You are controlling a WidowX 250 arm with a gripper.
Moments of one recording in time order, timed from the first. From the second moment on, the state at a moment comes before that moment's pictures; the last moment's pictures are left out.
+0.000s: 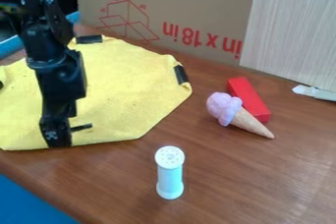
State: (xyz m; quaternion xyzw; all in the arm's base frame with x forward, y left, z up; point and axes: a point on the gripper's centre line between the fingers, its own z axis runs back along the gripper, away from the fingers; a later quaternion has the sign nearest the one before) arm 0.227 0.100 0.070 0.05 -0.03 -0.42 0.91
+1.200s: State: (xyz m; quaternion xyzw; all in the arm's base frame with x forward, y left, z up) arm 0.246 0.112 0.086 0.01 -0.05 -0.38 0.92
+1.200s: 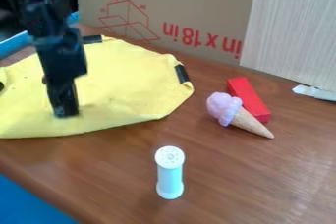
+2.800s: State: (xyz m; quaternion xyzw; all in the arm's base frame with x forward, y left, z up) arm 0.406 0.228 0.124 0.06 -0.09 -0.23 0.97
